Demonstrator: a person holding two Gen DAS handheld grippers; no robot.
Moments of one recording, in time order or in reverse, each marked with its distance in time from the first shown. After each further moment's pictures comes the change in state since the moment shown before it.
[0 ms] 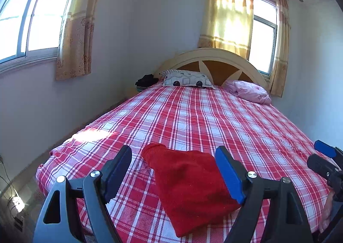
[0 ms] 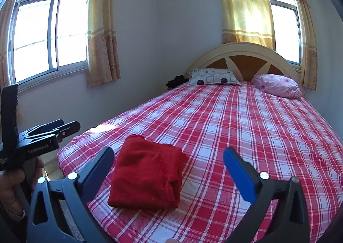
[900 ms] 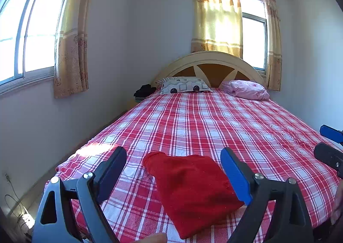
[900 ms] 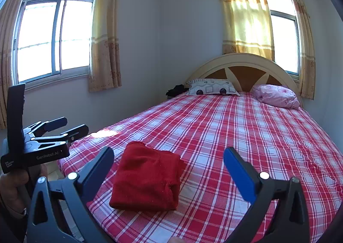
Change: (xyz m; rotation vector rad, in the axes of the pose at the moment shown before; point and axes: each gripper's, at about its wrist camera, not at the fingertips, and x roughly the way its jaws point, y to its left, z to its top) left arm -0.016 -0.028 -0.002 0.115 -0.050 0.019; right arm -0.025 0.006 0.001 -0.032 -0.064 -0.009
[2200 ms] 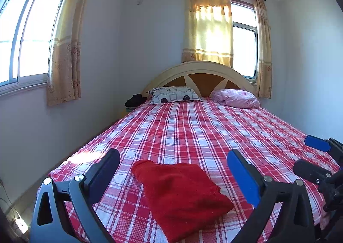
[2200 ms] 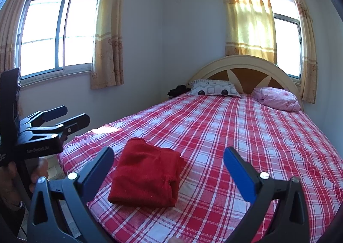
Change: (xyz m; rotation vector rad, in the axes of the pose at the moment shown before) left arm -0.014 -0.014 0.001 -0.005 -0.065 -0.059; right arm -0.002 0.004 -0.009 -0.033 0.002 0.011
